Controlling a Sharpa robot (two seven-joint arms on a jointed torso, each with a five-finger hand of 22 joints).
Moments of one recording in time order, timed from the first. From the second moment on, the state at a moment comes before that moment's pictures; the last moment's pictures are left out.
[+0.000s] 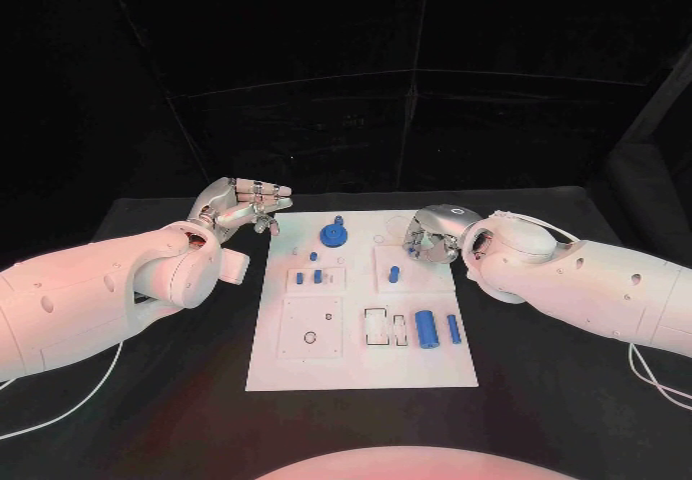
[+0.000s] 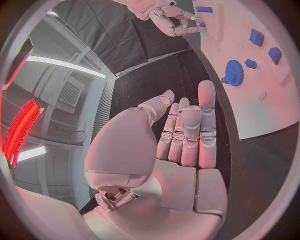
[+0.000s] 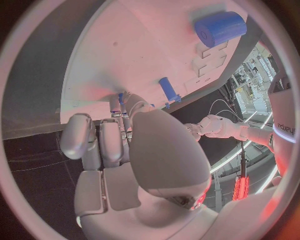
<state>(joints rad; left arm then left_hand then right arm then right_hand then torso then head) 1.22 -0.86 -0.11 1.44 -0.15 -0.38 0.37 1.30 -0.10 0.46 -0.08 0.05 1.03 0.17 0.10 0.07 1.12 0.10 0.17 0.09 1.25 0.02 1.12 0.74 0.17 1.23 0.11 0.58 0.79 1.11 -0.75 0.03 1.38 -1.63 -0.20 -0.16 1.59 -0.09 0.23 0.19 0.22 1.08 0.14 0.12 0.07 1.14 0.07 0.23 0.17 1.47 -0.01 1.30 1.20 0.09 1.36 0.10 1.34 1.08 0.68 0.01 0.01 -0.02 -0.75</state>
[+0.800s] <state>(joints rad) 1.22 -0.86 -0.11 1.43 -0.15 -0.38 0.36 1.31 -0.10 0.45 -0.08 0.05 1.03 0.17 0.10 0.07 1.12 0.10 0.18 0.09 1.25 0.02 1.12 0.73 0.17 1.23 0.11 0.58 0.79 1.10 -0.77 0.02 1.44 -1.70 -0.25 -0.22 1.57 -0.11 0.37 0.11 0.20 1.13 0.13 0.12 0.07 1.20 0.06 0.20 0.14 1.46 -0.02 1.28 1.16 0.09 1.39 0.08 1.37 1.13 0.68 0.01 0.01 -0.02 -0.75</state>
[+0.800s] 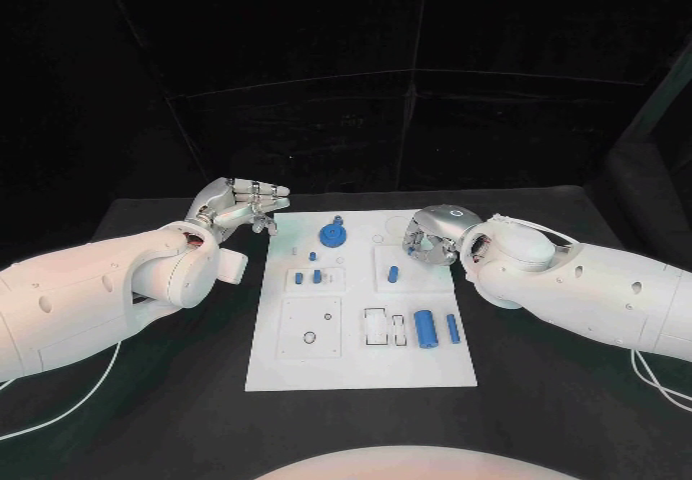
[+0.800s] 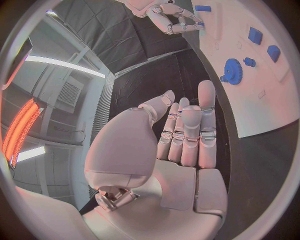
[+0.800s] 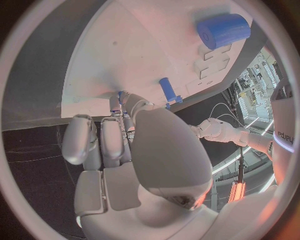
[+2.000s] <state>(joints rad) 1.22 -0.86 -0.11 1.43 -0.14 -0.37 0.35 1.31 -0.09 0.45 -0.08 0.05 1.03 0.17 0.10 0.07 1.12 0.10 0.18 0.09 1.25 0.02 1.12 0.72 0.17 1.23 0.11 0.58 0.79 1.11 -0.81 0.04 1.74 -1.63 -0.35 -0.22 1.55 -0.12 0.42 0.08 0.19 1.13 0.14 0.11 0.07 1.20 0.06 0.19 0.14 1.46 -0.02 1.28 1.15 0.09 1.39 0.08 1.37 1.14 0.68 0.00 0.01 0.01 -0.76</state>
